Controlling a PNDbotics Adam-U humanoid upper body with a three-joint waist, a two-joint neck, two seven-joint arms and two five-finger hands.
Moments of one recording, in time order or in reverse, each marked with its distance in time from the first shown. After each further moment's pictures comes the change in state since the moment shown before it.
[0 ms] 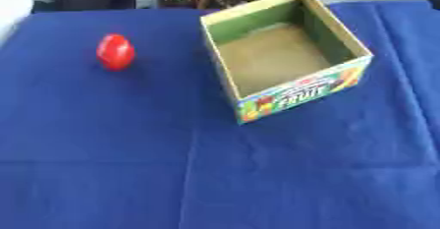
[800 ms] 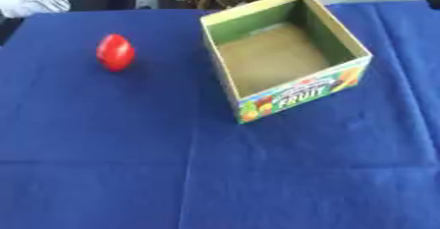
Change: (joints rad) left arm -0.043 0.083 0.000 0.000 -0.028 0.026 -0.033; right arm 0.000 0.000 0.000 0.000 -0.003 0.000 0.004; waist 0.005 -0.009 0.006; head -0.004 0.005
